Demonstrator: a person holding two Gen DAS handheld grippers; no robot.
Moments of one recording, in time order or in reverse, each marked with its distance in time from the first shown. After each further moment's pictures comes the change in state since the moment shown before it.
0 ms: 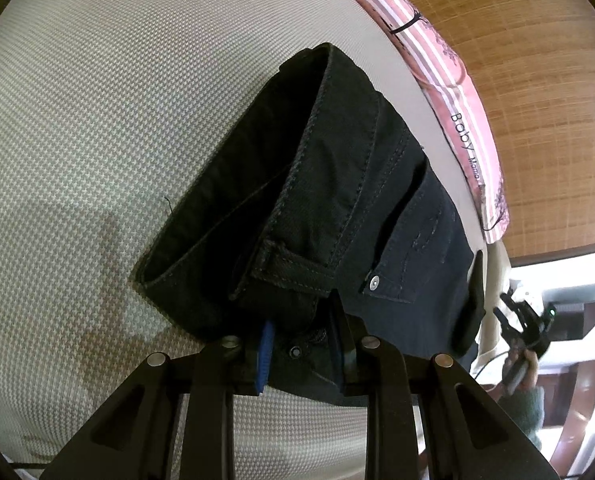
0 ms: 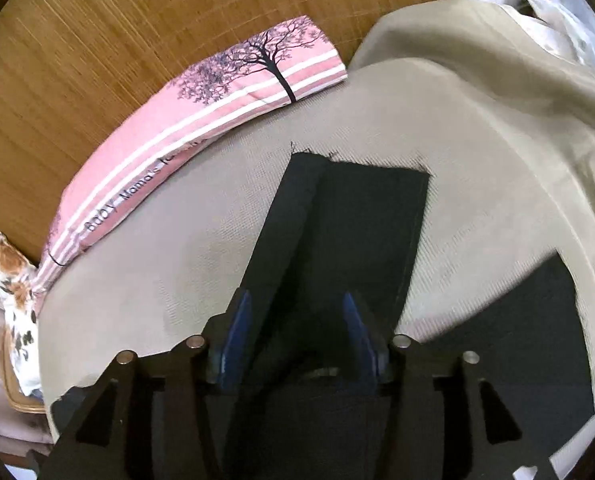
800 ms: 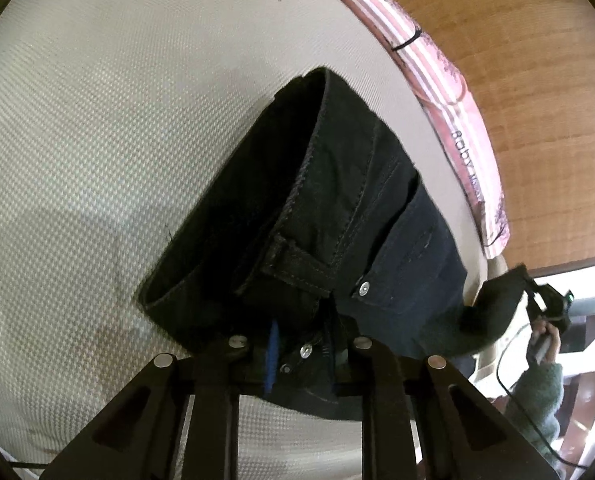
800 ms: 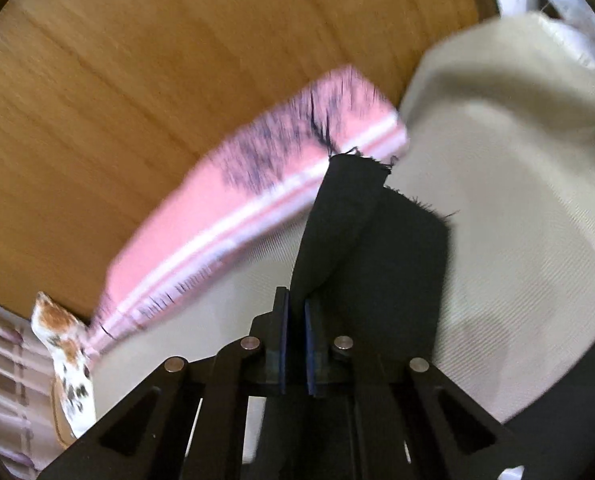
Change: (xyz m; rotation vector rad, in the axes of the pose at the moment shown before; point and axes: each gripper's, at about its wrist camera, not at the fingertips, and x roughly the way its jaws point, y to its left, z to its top) left arm -0.007 -0.012 0.014 -0.017 -0.046 0.003; right arm -0.045 0.035 0.091 0.107 -0.158 0.152
